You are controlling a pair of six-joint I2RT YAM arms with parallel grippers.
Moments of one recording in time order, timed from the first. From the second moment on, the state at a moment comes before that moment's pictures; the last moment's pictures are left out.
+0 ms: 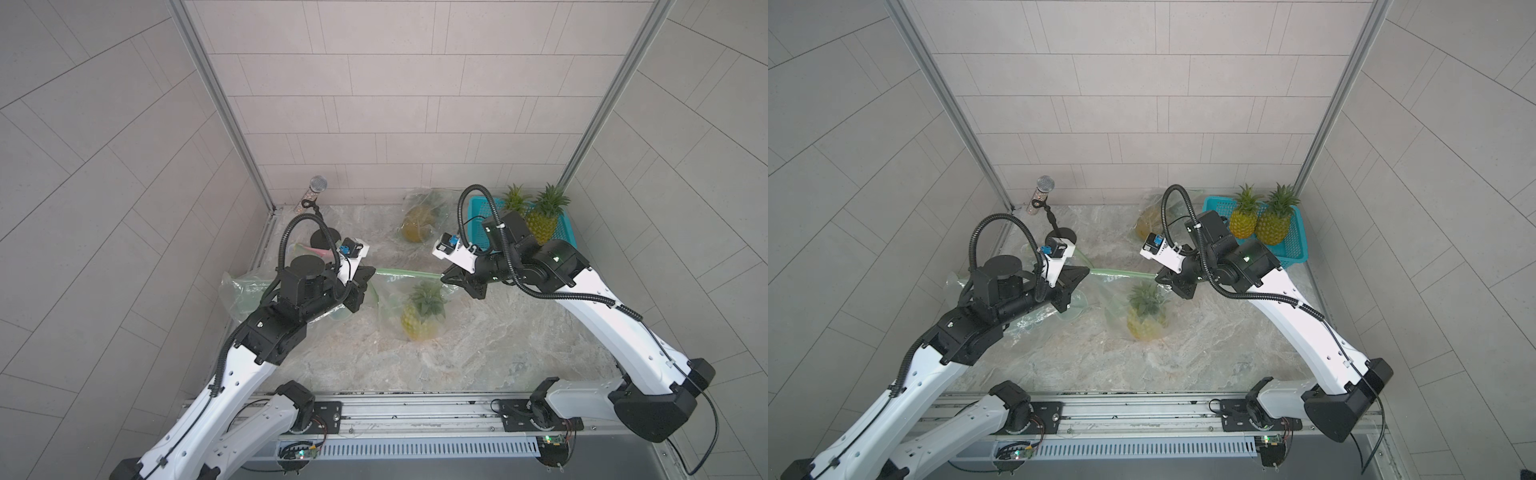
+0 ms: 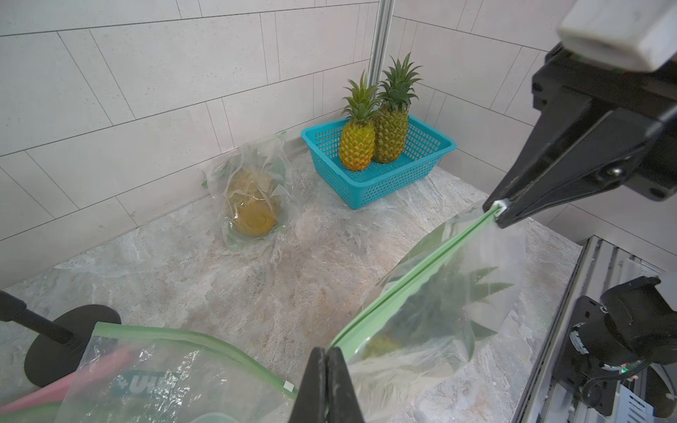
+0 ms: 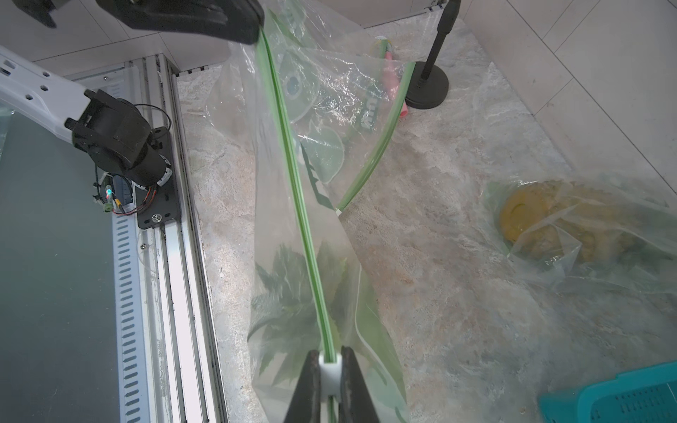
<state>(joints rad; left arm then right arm) -0.52 0.82 0.99 -0.53 0.20 0.03 0.58 1.29 1.53 -1.07 -0.40 -0.45</state>
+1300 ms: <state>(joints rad) -0.50 0.78 0.98 -0.57 0.15 0.02 0.52 1.20 1.48 -1.12 -0.28 -0.46</state>
